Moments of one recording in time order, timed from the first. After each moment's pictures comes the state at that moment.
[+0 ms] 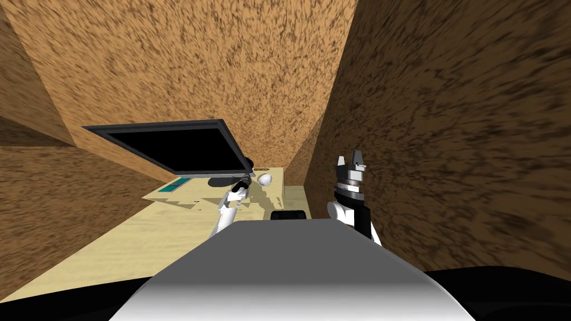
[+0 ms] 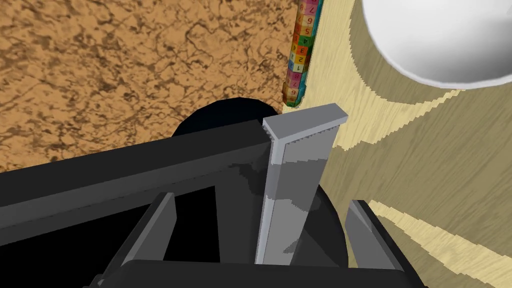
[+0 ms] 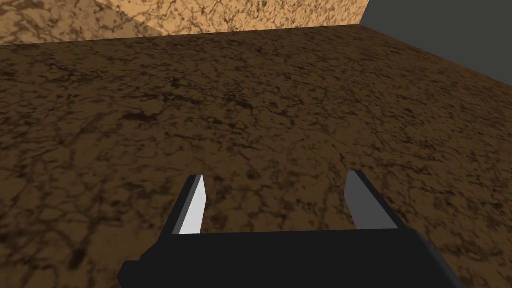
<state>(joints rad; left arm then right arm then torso) 0.08 0.25 0.18 -1.67 0.00 0.50 0.18 0.53 0.05 -0.04 -2.38 -0.11 -0.45 0.16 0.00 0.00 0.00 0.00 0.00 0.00</state>
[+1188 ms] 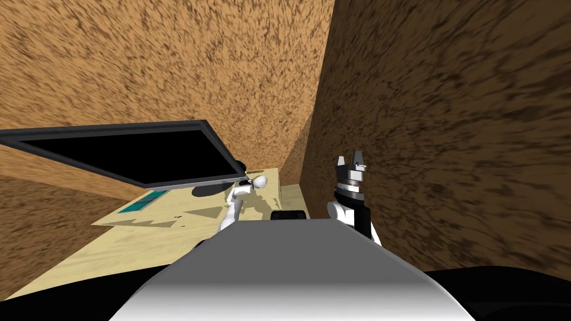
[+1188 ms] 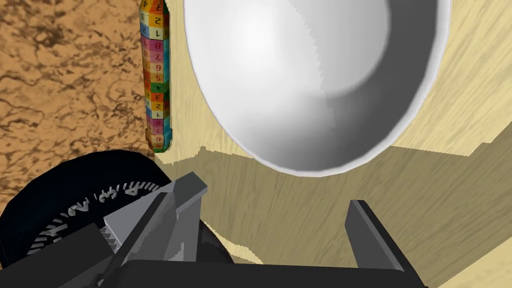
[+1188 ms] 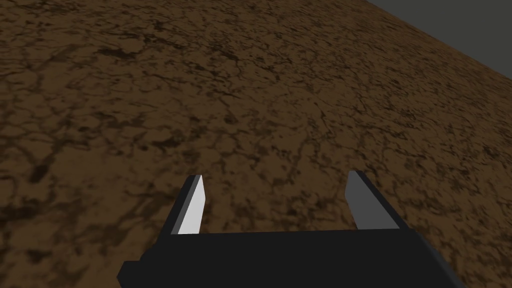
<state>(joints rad) -0.10 0.21 0.23 -1.41 -0.01 0.85 0.20 0.53 0.05 -0.04 -2.38 -0.11 -0.45 0.16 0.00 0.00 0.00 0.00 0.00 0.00</state>
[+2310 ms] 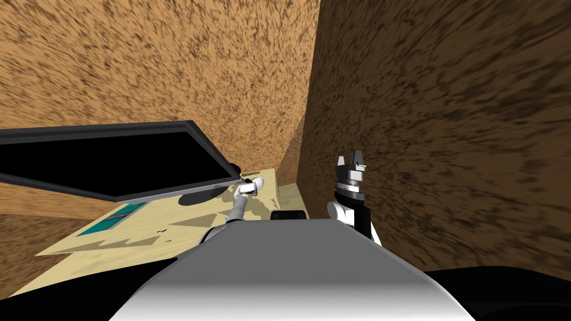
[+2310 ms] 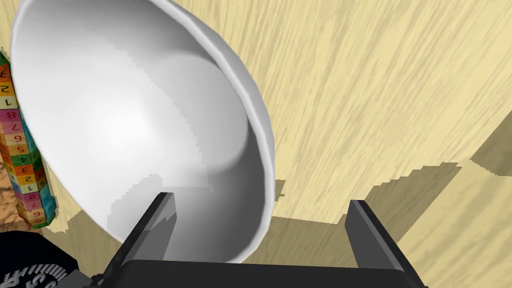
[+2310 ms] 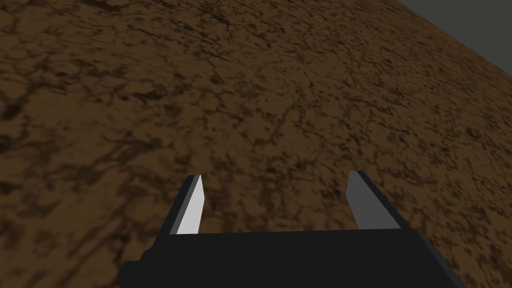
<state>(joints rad) -0.23 0.17 0.27 -1.20 -0.02 1.08 0.21 0.53 0.05 -0.04 -2.38 -0.11 -0.45 0.16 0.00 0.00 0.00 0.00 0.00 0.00</state>
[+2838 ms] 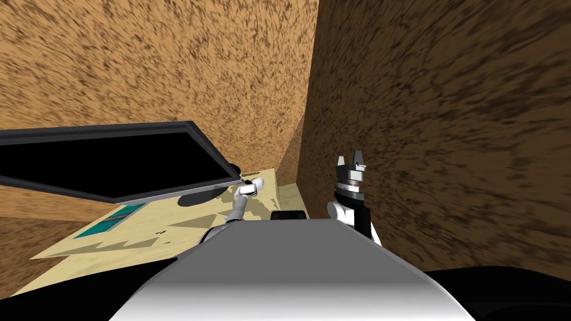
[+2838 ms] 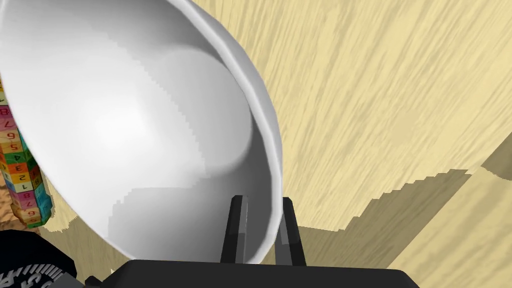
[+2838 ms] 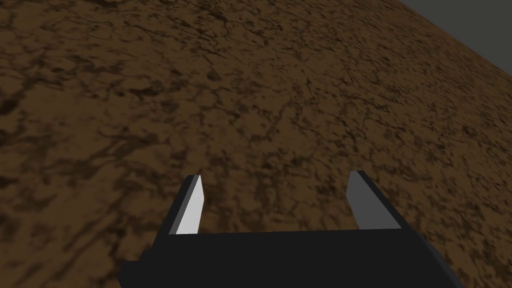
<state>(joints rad) -0.23 0.18 0.28 -1.14 -0.02 1.01 0.22 0.53 0.05 -0.04 -2.38 -0.11 -0.45 0.16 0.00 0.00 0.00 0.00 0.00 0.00</state>
